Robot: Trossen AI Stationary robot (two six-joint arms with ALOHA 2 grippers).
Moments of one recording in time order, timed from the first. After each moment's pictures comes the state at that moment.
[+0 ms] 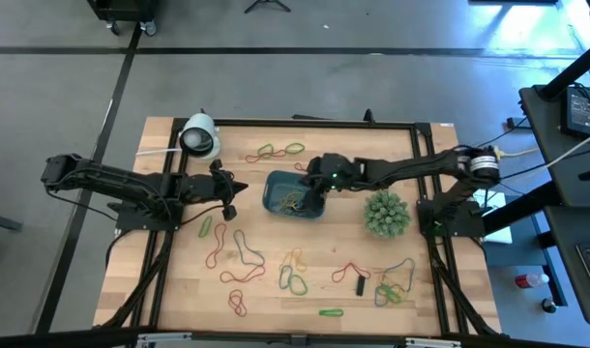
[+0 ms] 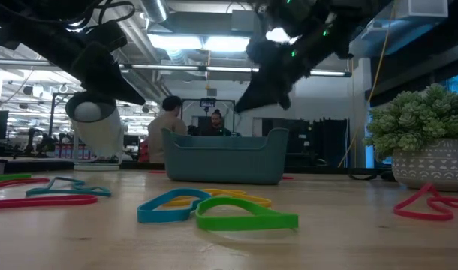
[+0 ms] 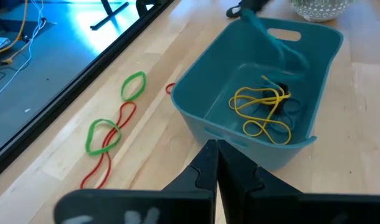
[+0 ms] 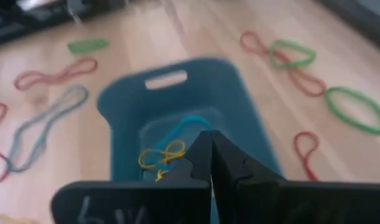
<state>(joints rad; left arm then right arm) -0.03 0.83 0.35 -0.05 -0.43 -0.13 -0.13 1.66 0.98 0.05 0.08 0.25</state>
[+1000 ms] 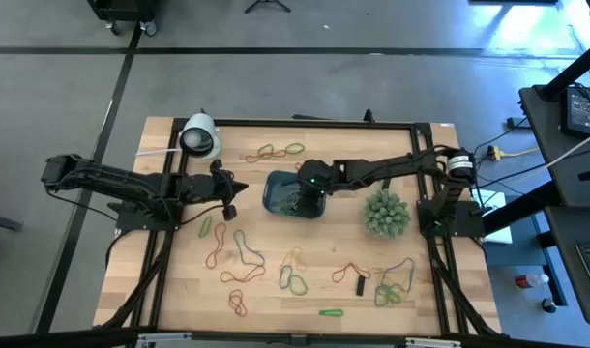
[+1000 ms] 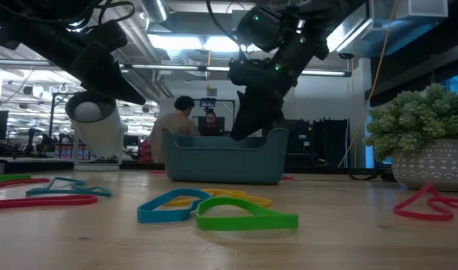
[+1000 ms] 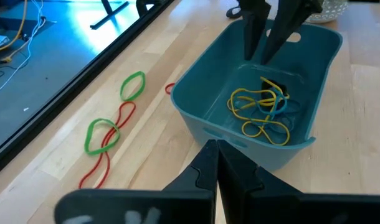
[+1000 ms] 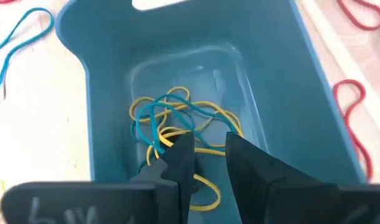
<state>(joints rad) -0.03 0.83 0.35 -0.05 -0.42 -0.14 -0.11 1.83 1.20 -0.29 0.05 0.25</state>
